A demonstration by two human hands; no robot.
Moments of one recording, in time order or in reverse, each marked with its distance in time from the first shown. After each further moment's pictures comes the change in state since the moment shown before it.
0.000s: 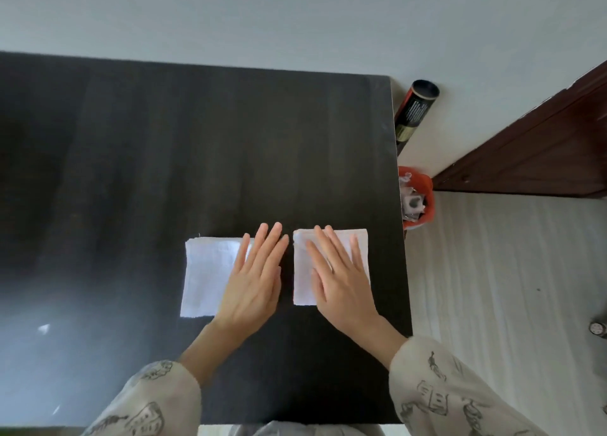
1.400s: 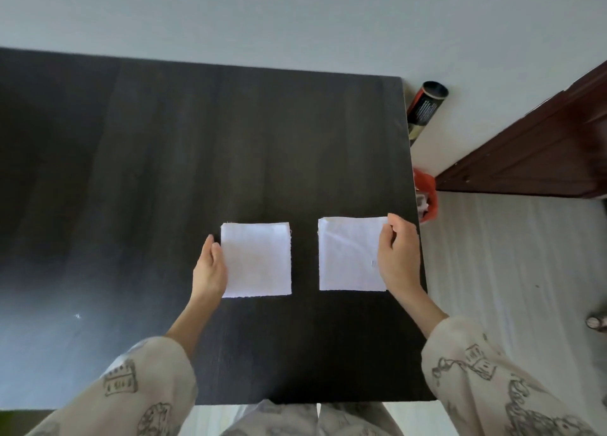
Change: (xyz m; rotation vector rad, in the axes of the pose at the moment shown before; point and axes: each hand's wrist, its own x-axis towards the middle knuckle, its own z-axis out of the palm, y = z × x) left_hand -0.035 -0.081 -0.031 -0.715 -0.006 -1.121; right_hand 0.014 0.012 -0.017 0.446 0.068 0.780
